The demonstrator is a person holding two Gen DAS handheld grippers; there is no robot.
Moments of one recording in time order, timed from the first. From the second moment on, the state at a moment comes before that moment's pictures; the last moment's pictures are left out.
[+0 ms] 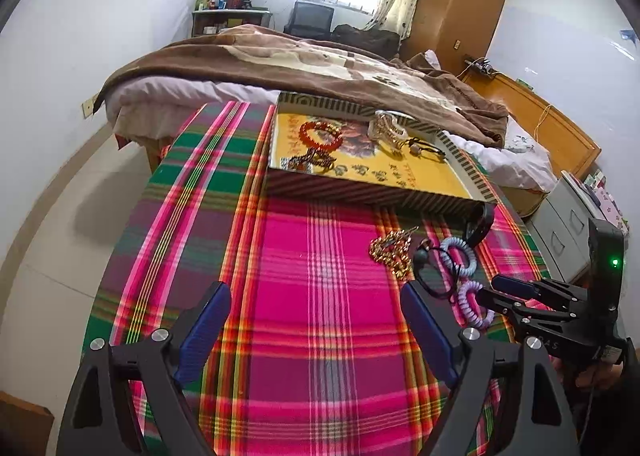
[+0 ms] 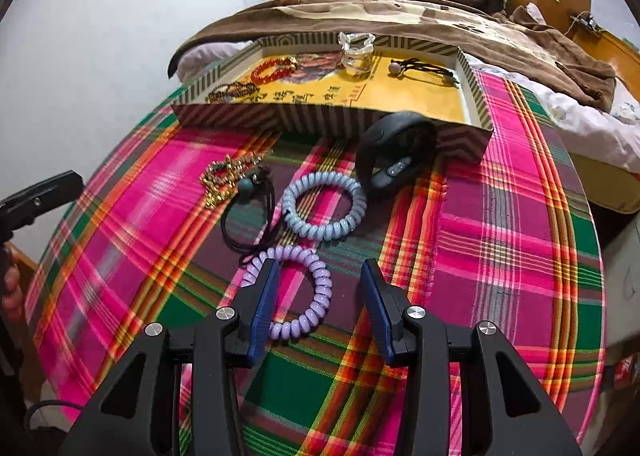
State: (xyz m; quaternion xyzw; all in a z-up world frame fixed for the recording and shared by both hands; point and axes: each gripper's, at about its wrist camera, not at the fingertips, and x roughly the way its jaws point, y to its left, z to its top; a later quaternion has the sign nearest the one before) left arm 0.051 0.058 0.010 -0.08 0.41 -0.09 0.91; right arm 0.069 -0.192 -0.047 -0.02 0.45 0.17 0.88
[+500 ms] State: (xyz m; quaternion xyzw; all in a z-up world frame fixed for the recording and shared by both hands) left arm 0.059 0.036 0.002 -0.06 0.43 -0.09 0.90; right arm 0.060 -0.200 -0.049 -0.03 0.43 0.16 0.89
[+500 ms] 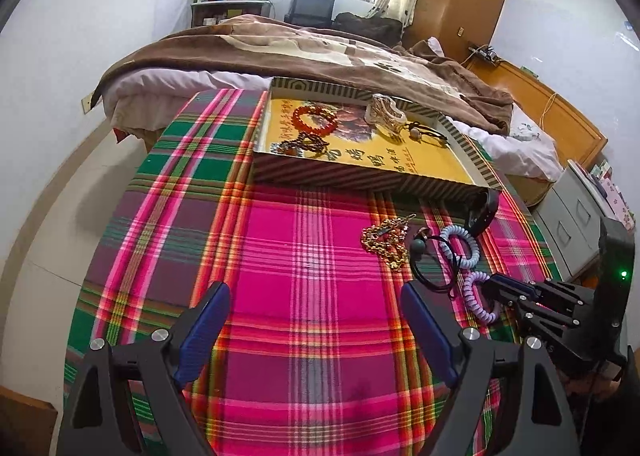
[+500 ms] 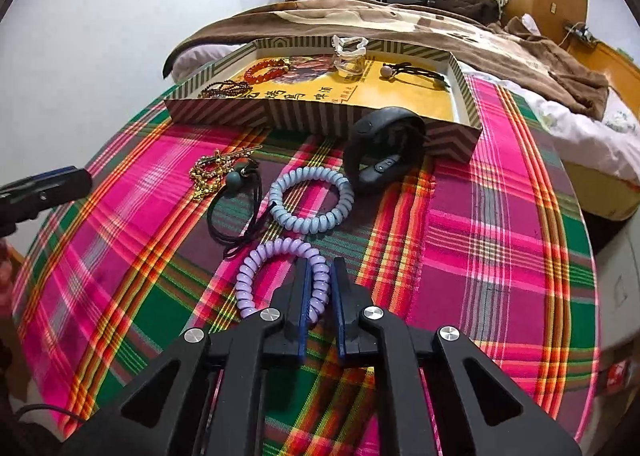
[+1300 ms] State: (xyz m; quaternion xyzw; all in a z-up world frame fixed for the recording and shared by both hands) left arm 0.112 -0.017 -0.013 0.02 0.43 -0.13 0.89; right arm 0.033 -0.273 -0.021 0.09 0.38 0.11 0.91
